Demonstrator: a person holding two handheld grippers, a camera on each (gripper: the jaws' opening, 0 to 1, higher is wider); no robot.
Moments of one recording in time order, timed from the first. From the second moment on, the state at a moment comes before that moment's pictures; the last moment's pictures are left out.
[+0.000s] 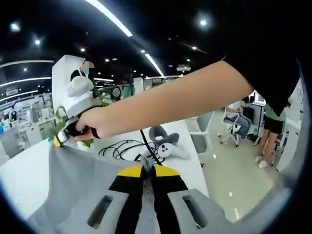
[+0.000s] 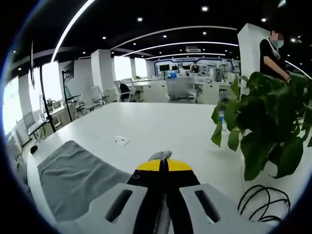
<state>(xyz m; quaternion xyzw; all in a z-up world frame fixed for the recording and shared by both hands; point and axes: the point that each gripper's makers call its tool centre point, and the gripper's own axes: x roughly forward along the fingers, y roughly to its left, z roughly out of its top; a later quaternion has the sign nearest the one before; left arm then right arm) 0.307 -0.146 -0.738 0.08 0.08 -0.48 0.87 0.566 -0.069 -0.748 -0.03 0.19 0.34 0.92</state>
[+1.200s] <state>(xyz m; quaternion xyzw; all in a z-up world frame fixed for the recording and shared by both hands) 0.270 -0.013 -0.619 0.04 -0.04 -0.35 0.93 0.523 0.065 -0.620 -0.02 0.09 0.42 0.90</state>
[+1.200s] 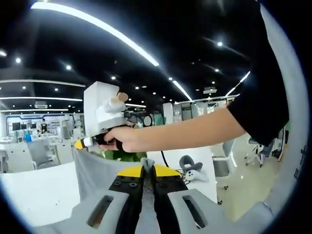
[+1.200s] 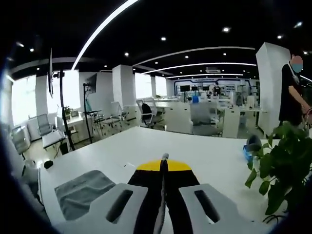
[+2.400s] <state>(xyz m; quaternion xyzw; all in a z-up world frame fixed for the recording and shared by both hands) 0.236 0.105 -0.593 0.03 -0.06 -0.23 0.97 0.484 0.185 -0.588 0.03 0.08 0.49 0.87</state>
